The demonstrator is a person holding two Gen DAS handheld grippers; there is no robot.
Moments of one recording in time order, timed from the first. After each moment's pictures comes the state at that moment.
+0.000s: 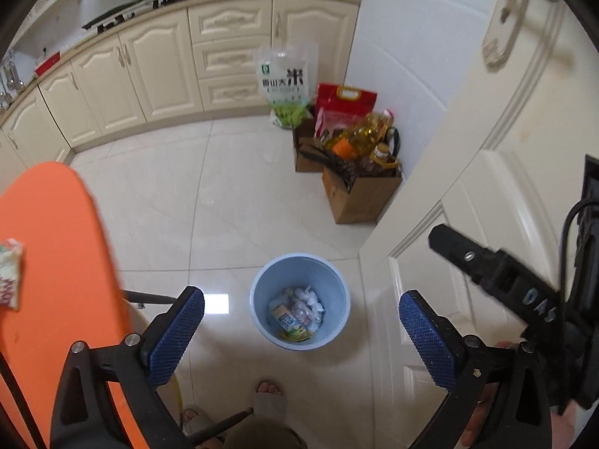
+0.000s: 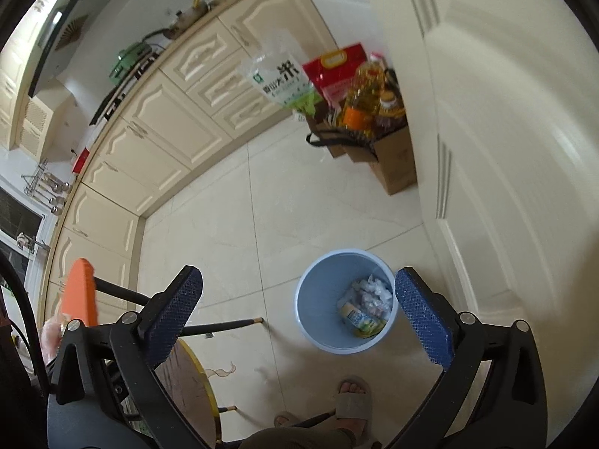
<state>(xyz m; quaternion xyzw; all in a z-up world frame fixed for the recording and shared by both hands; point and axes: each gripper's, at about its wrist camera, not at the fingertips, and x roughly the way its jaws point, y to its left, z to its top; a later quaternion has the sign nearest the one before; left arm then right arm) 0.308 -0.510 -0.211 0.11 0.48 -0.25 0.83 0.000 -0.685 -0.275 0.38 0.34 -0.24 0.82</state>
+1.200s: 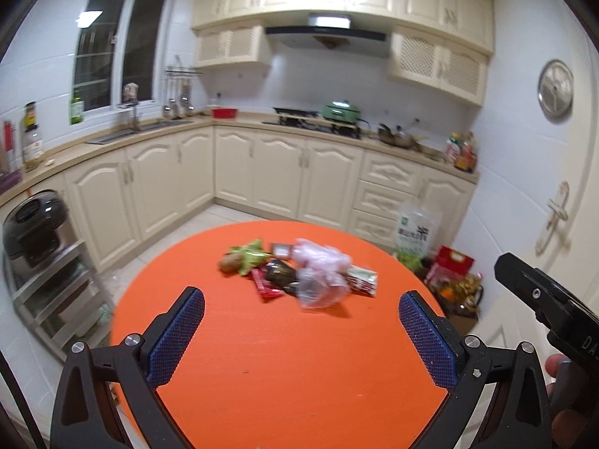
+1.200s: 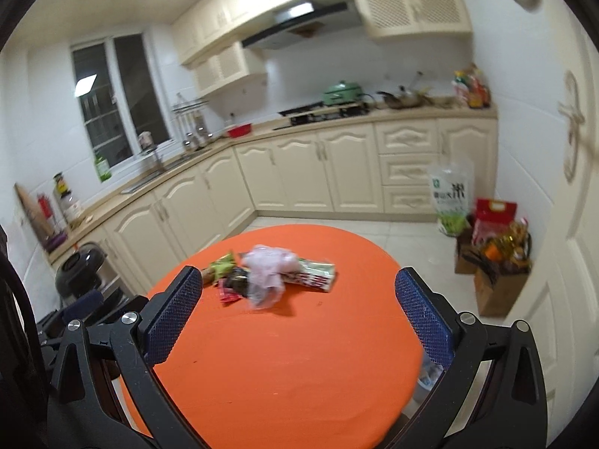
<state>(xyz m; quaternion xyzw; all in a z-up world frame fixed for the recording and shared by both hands) -0.026 -0.092 -0.099 -0.05 0.25 -0.05 0.96 0.005 -0.268 -0.049 0.11 0.22 -0.04 0.97</state>
